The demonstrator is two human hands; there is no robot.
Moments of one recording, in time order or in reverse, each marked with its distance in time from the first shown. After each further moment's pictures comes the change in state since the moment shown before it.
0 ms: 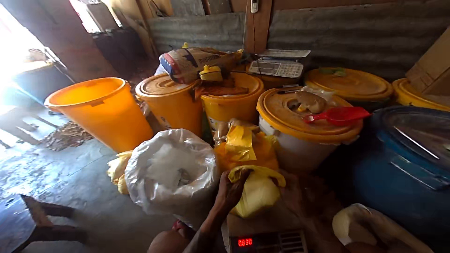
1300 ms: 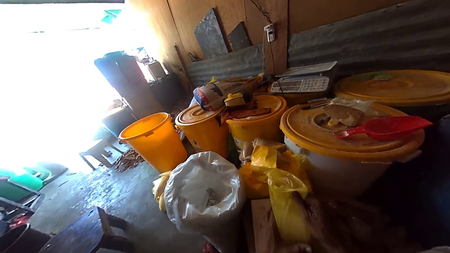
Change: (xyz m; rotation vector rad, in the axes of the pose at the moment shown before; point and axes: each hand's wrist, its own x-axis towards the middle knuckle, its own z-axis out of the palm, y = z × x) left_hand -0.053 -0.071 0.027 0.474 -0.198 -0.095; right_hand 0.006 0.007 0.023 -0.151 0.057 0.176
